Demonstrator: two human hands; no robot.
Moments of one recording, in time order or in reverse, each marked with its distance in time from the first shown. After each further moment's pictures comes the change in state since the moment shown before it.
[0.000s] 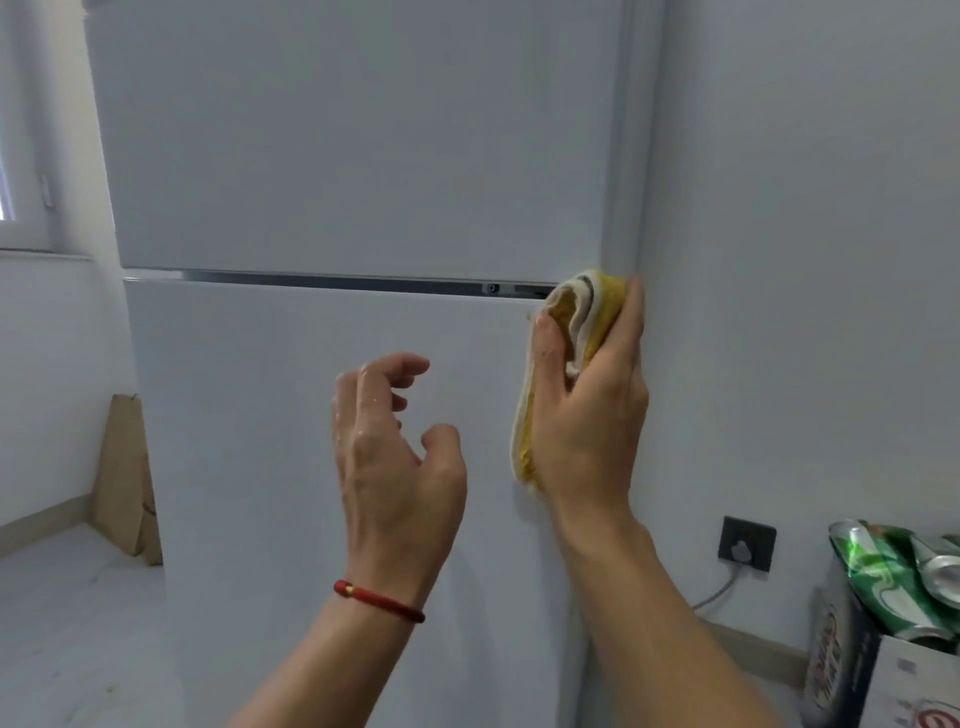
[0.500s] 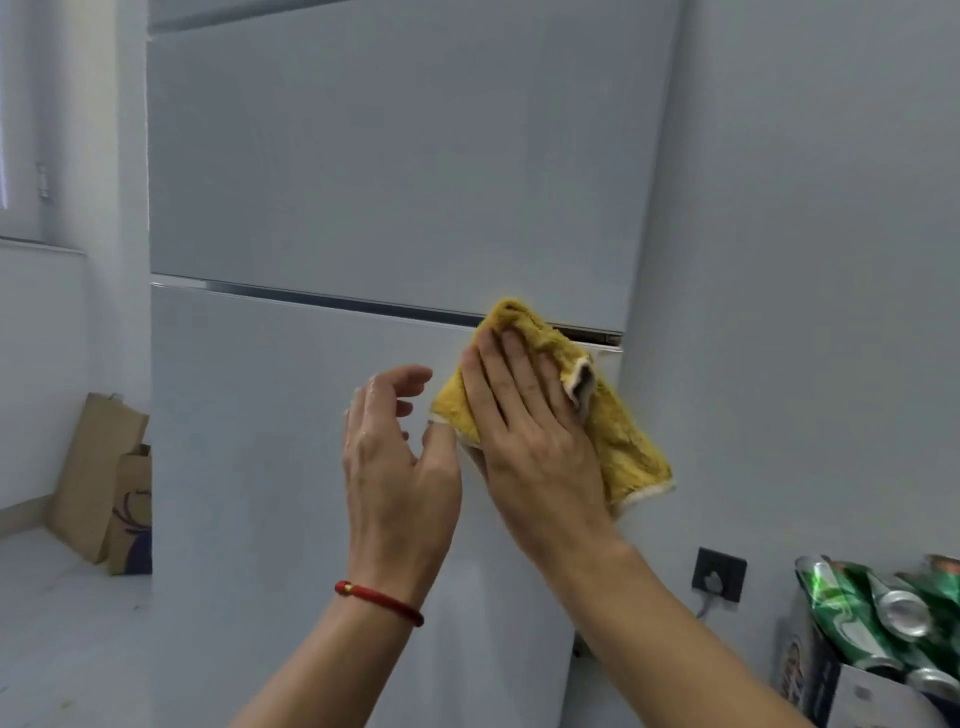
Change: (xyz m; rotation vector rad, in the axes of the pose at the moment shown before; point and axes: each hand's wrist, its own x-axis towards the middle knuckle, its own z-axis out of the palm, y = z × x) left_hand 0.017 0.003 -0.027 -0.145 -0.022 -0.086; right_hand -0.015 0.003 0.017 -0.757 -0.312 -0.806
